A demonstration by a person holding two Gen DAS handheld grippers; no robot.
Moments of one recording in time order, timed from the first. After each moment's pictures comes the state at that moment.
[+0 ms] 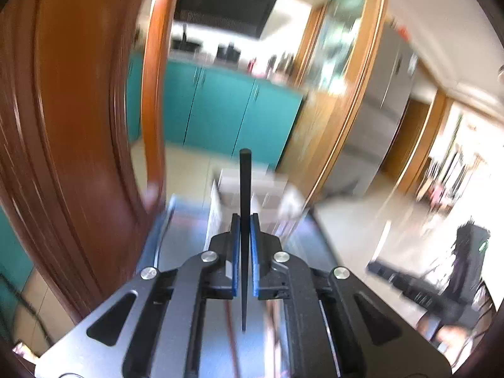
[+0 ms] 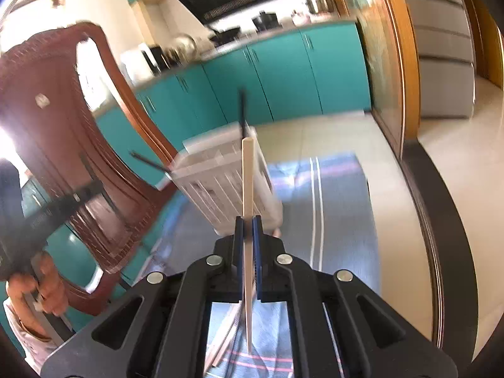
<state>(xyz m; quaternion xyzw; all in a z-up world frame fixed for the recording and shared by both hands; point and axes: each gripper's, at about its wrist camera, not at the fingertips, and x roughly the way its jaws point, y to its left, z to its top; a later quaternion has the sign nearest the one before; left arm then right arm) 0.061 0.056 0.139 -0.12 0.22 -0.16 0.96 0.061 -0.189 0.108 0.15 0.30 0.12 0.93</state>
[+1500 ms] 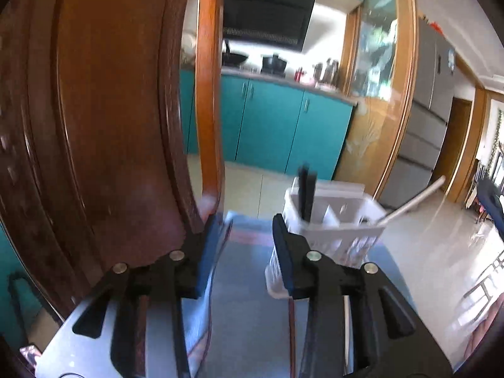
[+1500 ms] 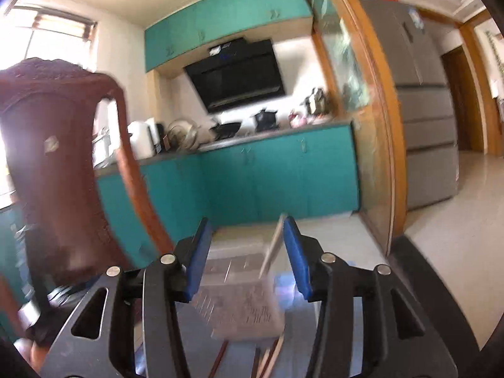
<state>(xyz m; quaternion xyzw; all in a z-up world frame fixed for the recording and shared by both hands) 0.117 0.061 0.072 -0.08 0.23 -0.03 0.97 0.055 -0.148 0.129 0.11 0.10 0.06 0.99</state>
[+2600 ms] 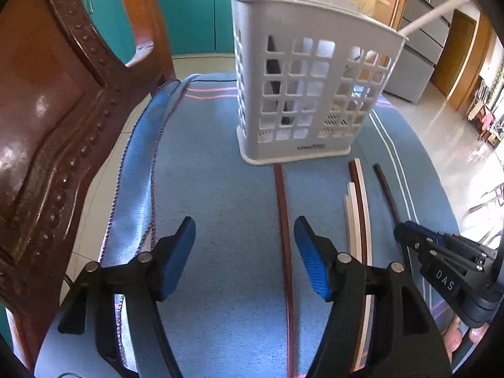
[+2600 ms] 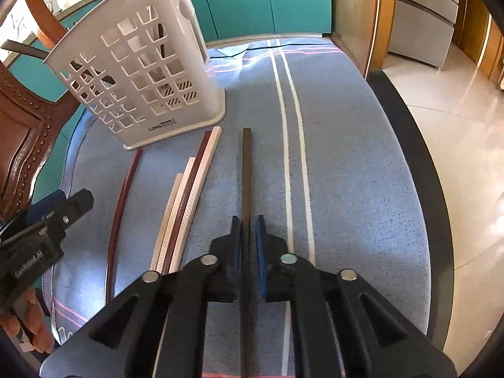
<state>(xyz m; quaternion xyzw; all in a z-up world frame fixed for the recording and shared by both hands) 0.141 -0.005 -0.042 0.02 0.46 -0.07 0.88 0.134 -0.155 -0.038 0.11 0.50 0.00 0.86</state>
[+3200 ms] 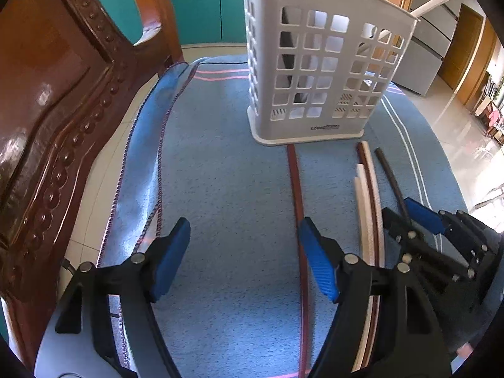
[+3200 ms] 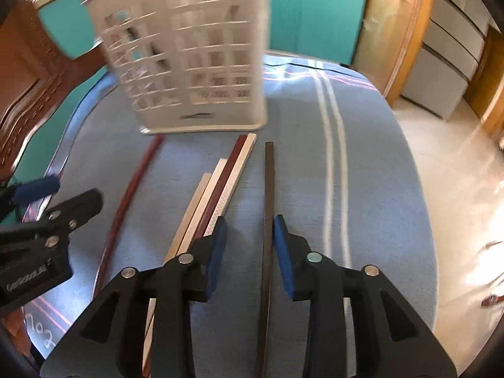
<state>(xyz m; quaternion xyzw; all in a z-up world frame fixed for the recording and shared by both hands) 0.137 0.000 -0.057 0.02 0.48 -0.05 0.87 0.135 -0.106 -0.043 -0.01 0.47 0.03 0.88</state>
